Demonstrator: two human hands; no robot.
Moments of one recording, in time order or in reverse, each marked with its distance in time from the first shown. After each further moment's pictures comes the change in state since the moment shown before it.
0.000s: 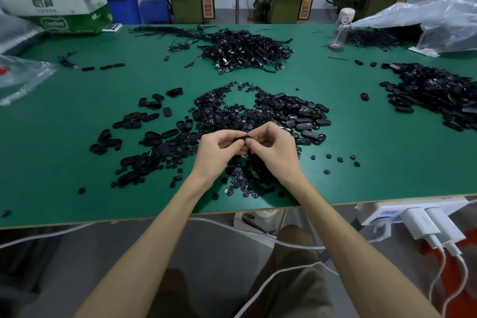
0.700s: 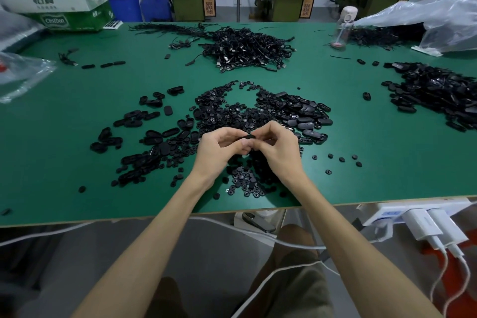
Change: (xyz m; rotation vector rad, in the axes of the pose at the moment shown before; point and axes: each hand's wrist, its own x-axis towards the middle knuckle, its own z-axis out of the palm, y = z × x) left_hand -0.002 0.003 -0.001 -0.067 -0.024 -0.015; right_hand 0.003 0.007 0.001 -0.049 0.032 -0.006
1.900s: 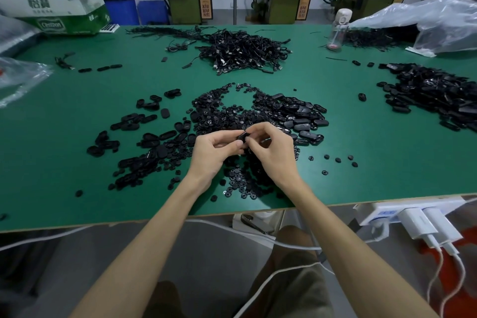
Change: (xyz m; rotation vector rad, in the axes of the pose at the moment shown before) left_hand 0.001 0.002 -0.001 -0.082 0.015 -0.044; right_hand -0.004 -0.008 0.002 -0.102 0.035 -0.114
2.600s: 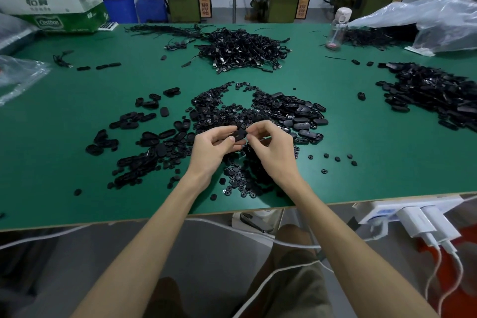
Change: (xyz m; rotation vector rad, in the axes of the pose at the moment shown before) left_hand 0.003 0.000 0.002 0.030 0.076 -0.044; right_hand 0.001 -0.001 0.000 -0.028 0.012 0.013
